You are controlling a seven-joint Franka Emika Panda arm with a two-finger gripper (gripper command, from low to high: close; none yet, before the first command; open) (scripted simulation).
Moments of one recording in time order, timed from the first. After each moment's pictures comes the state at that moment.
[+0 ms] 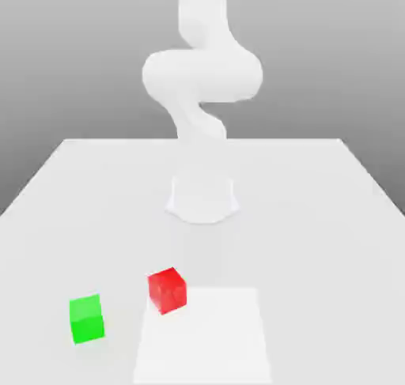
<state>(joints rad) 0.01 -0.73 -0.02 -2.36 -0.02 2.35 0.74</state>
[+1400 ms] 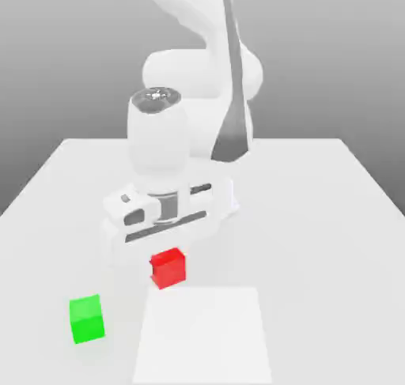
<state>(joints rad) -0.10 -0.06 -0.17 -2.84 -0.02 2.78 0.11</state>
